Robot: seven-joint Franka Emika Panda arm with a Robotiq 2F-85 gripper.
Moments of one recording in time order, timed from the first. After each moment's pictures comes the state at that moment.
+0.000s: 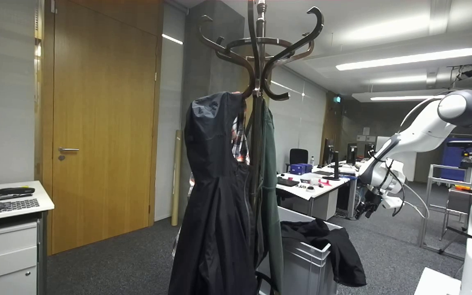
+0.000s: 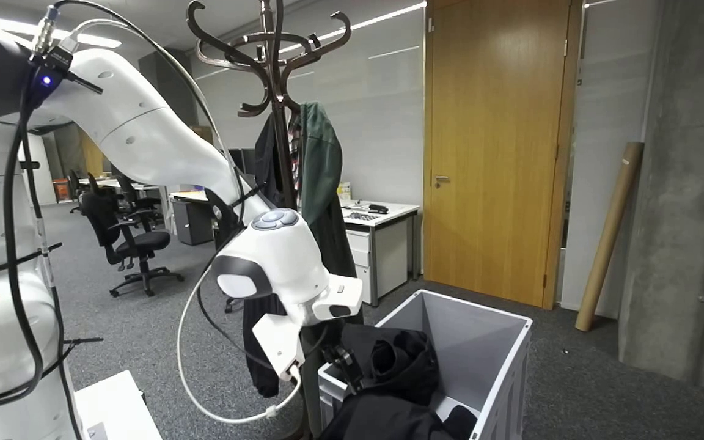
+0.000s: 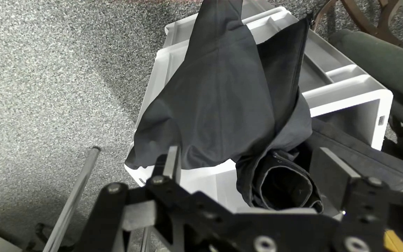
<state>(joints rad) 0.08 0.02 -0.63 -2.59 0.57 2.89 -0.86</state>
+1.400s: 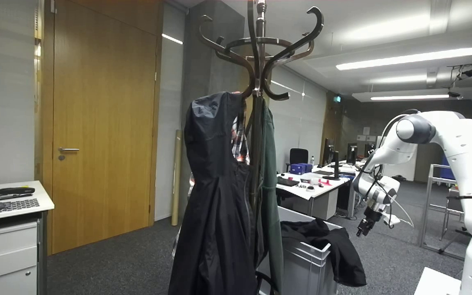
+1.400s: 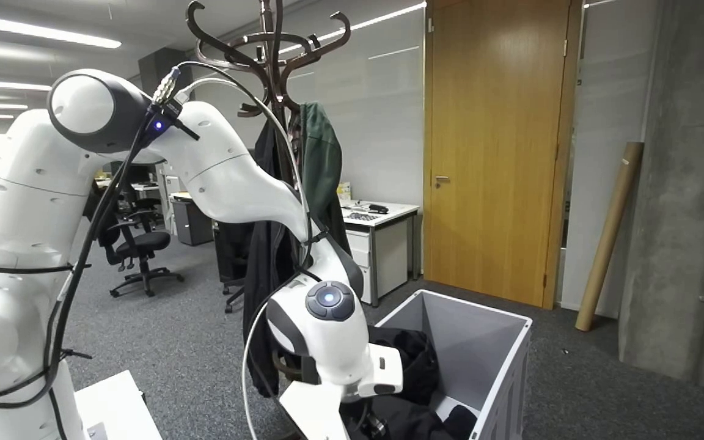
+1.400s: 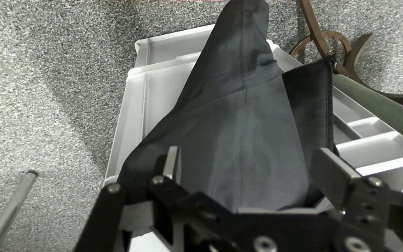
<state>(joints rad) -0.23 0.43 -0.41 -2.31 1.04 2.64 -1.48</state>
